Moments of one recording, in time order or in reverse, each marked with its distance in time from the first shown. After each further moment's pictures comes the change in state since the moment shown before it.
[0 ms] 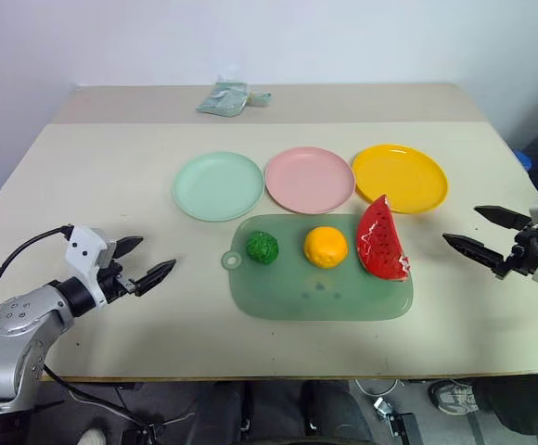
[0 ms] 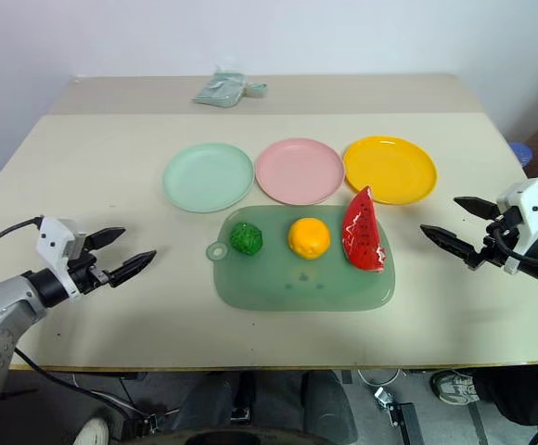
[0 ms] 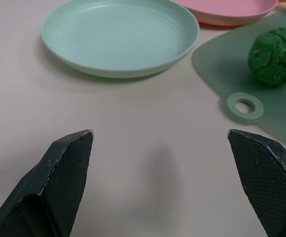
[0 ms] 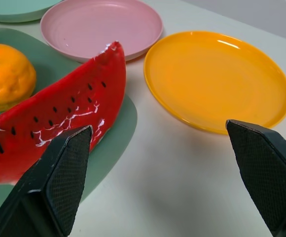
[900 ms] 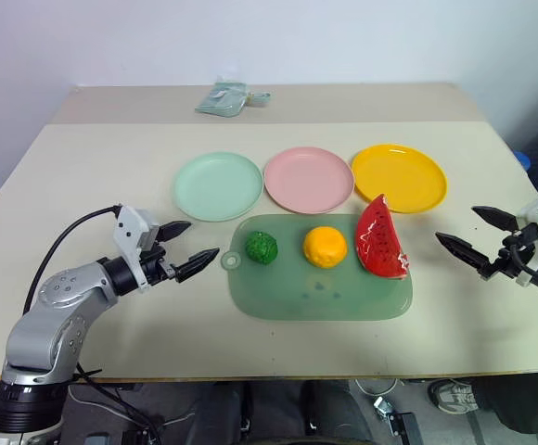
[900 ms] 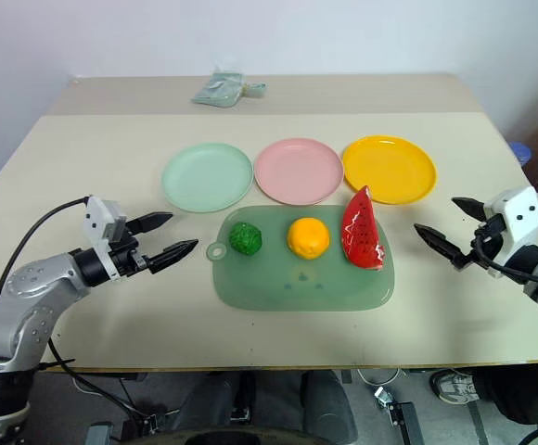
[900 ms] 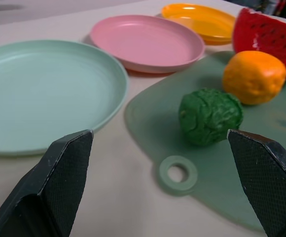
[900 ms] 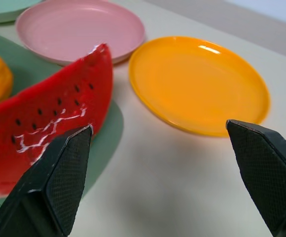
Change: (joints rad) left arm -0.207 -0.062 -0.221 -0.031 -0.033 0.057 -0.024; right arm 0.060 0.091 -0.018 -0.107 -0.031 -0.041 -0.152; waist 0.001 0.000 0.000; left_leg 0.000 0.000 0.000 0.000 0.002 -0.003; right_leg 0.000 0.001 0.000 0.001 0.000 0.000
